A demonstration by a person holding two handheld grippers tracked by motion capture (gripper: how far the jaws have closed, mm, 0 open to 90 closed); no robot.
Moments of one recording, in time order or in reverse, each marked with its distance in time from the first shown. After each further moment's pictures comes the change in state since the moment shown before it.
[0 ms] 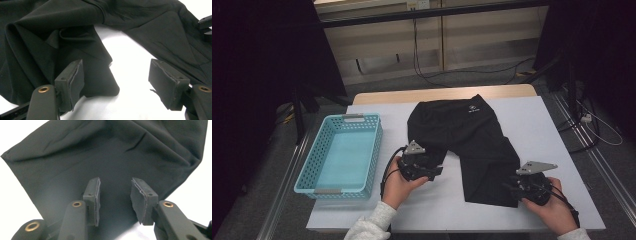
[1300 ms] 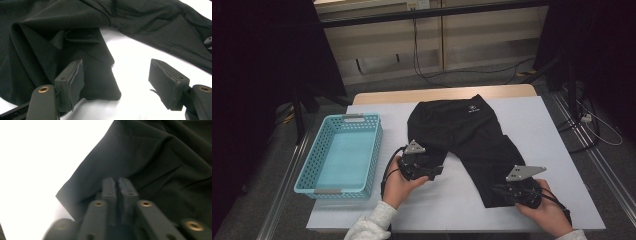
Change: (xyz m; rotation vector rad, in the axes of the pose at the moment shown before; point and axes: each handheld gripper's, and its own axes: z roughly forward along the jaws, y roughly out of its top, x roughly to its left) left arm 0.001 0.000 0.002 -0.004 -0.007 -0.008; right arm 0.019 0.005 0.007 -0.015 0.168 -0.110
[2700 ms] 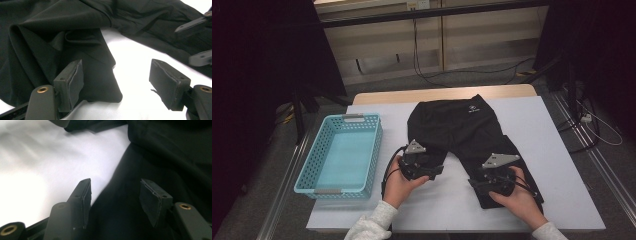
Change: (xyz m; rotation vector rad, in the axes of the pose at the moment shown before) left arm 0.001 0.001 0.001 -0.008 0.009 -0.003; right arm 0.012 0.047 0.046 -0.060 -0.032 0.010
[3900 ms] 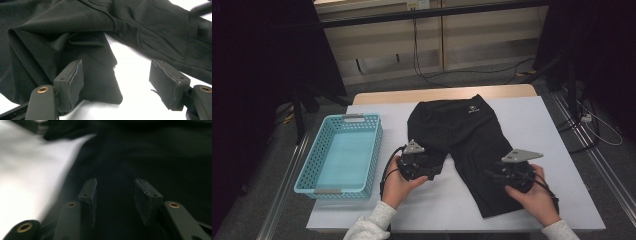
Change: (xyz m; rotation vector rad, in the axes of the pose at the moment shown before) left arm 0.000 0.000 -0.004 -0.004 0.003 0.002; right arm -0.032 -0.012 -0.041 -0.058 -0.137 0.097
